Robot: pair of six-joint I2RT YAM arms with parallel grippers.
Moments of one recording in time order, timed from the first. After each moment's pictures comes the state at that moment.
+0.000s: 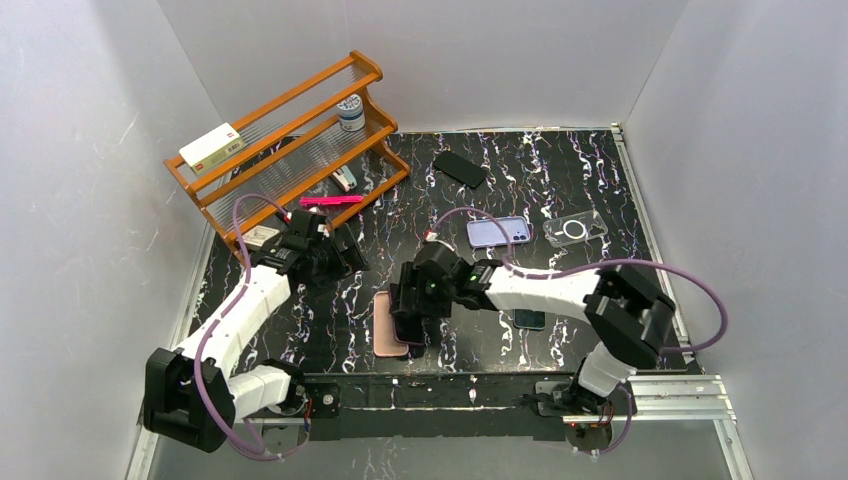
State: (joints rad) left arm -0.31 1.13 0.80 -0.65 0.08 -0.73; right arm 1.05 1.59 0.94 -0.21 -0.07 1.03
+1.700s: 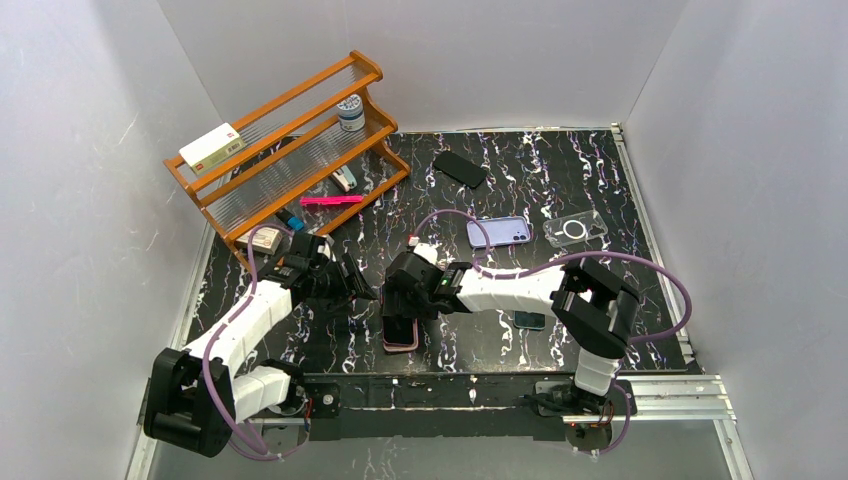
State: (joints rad) left arm -0.28 1.10 0.61 -0.58 0.35 -0.73; right arm 1.15 1.78 1.12 -0.31 0.13 1.08
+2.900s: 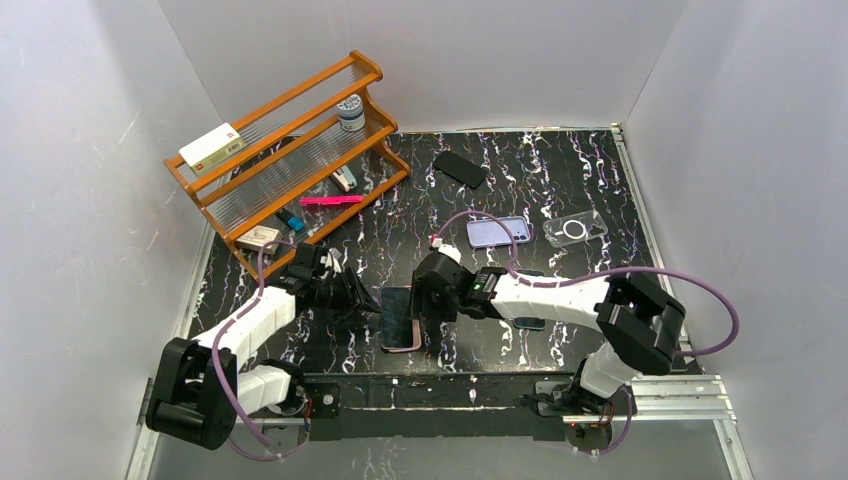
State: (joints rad) left arm -0.28 1.14 0.51 -0.46 0.50 -0.79; right arm 1.12 1.57 0.94 -0.30 0.09 1.03
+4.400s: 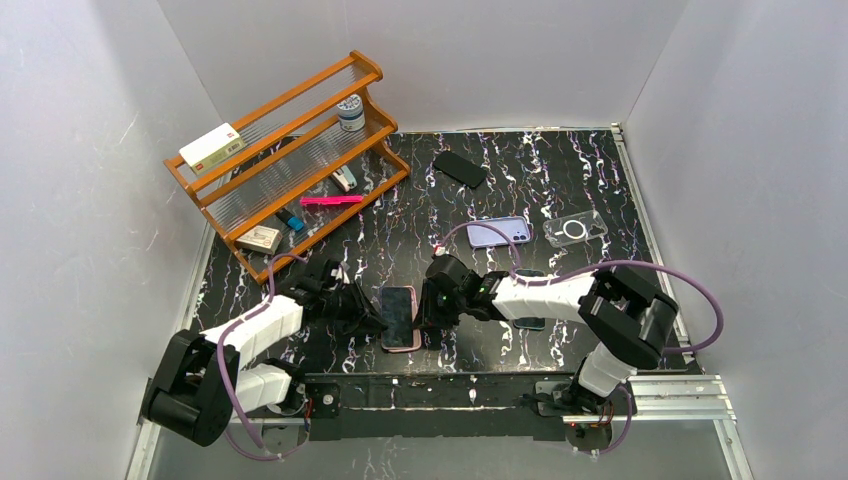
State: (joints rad) left arm -0.39 1.16 0.40 -0.32 0.52 -0.96; right arm 1.05 1.61 0.80 -0.11 -0.12 1.03
